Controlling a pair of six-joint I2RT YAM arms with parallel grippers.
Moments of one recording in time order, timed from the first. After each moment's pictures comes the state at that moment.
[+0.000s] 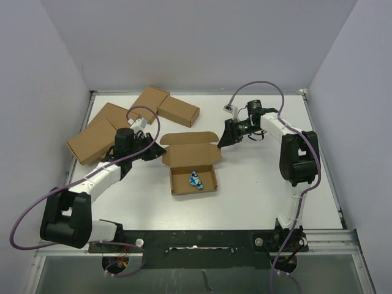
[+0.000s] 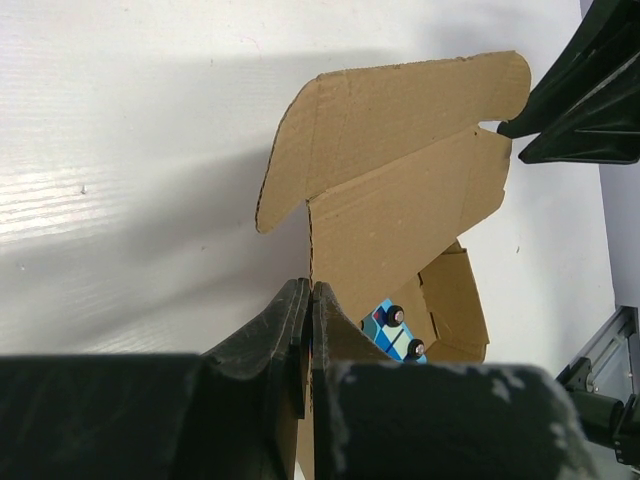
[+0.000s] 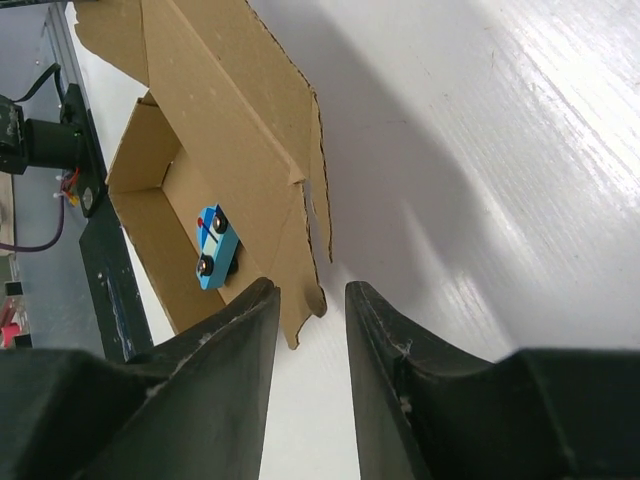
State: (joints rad) left arm -0.24 1.34 0.68 0.11 0.42 -0.55; right arm 0.19 2.03 1.52 -0.71 -1.01 -0.30
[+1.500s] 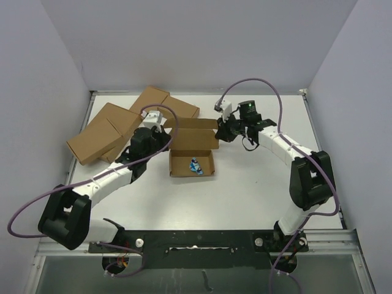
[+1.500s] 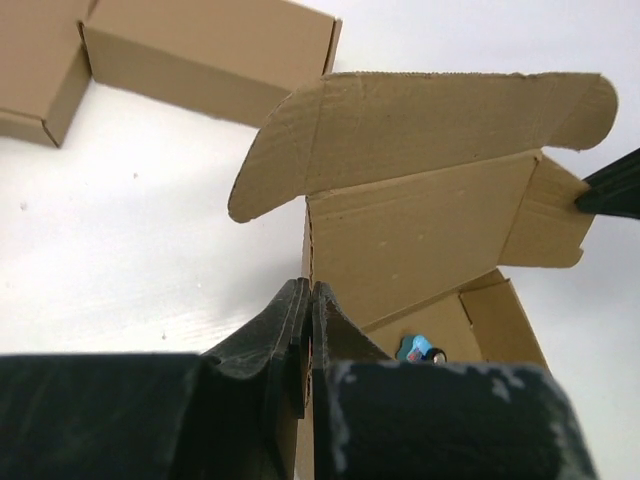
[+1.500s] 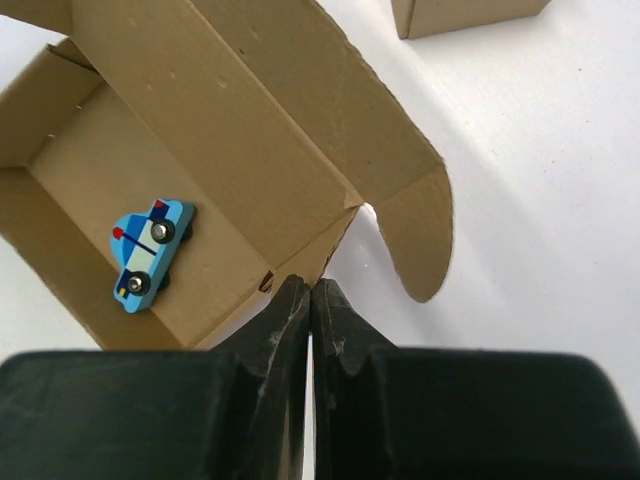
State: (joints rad) left arm -0.46 1.34 0.73 0.27 -0.03 -0.35; right arm 0.34 1.71 1.29 -0.34 -0.58 -0.32
